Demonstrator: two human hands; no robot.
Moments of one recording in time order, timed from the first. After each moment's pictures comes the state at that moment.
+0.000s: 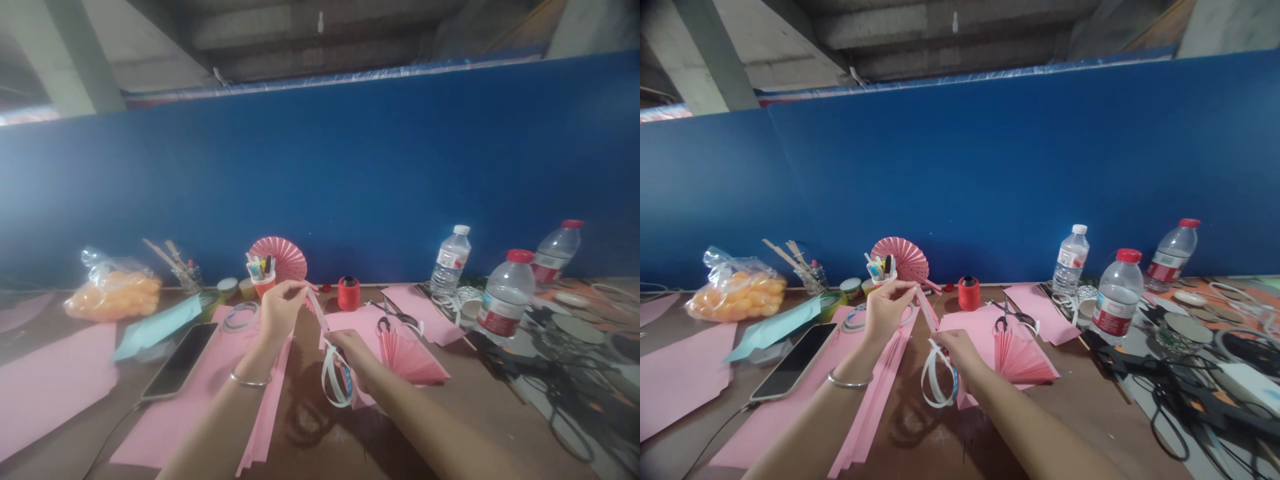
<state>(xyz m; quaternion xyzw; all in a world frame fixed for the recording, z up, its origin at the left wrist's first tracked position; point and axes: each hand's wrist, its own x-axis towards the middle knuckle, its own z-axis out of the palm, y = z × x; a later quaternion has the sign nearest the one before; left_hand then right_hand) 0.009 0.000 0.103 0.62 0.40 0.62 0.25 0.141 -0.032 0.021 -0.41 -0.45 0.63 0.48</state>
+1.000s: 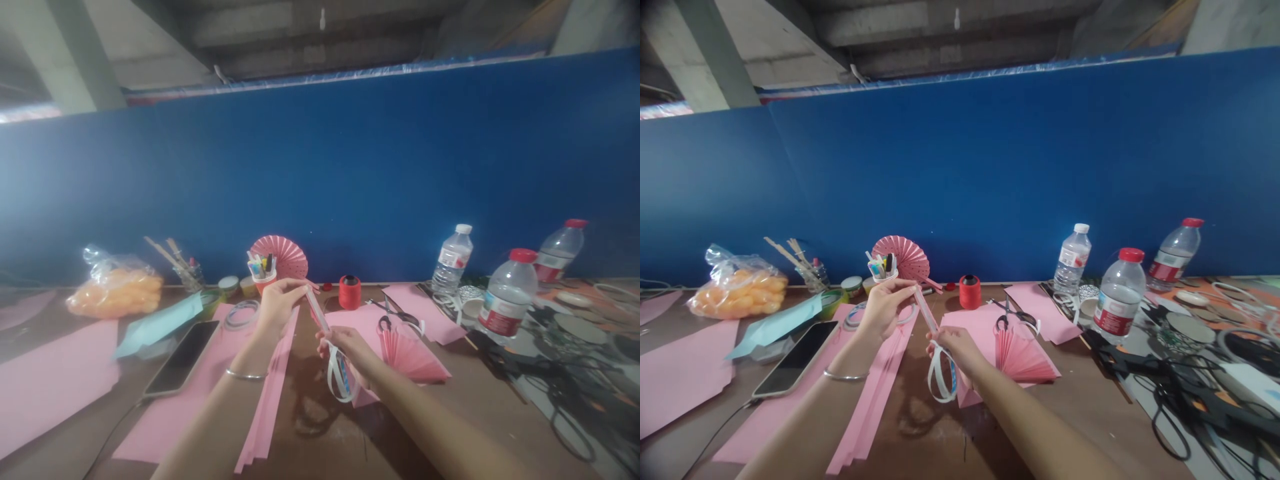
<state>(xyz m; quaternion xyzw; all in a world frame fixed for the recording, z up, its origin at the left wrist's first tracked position) 0.002 0.008 0.105 0.52 0.36 0.61 0.47 0.145 -0.033 0.020 -0.33 -0.45 0.68 0.48</state>
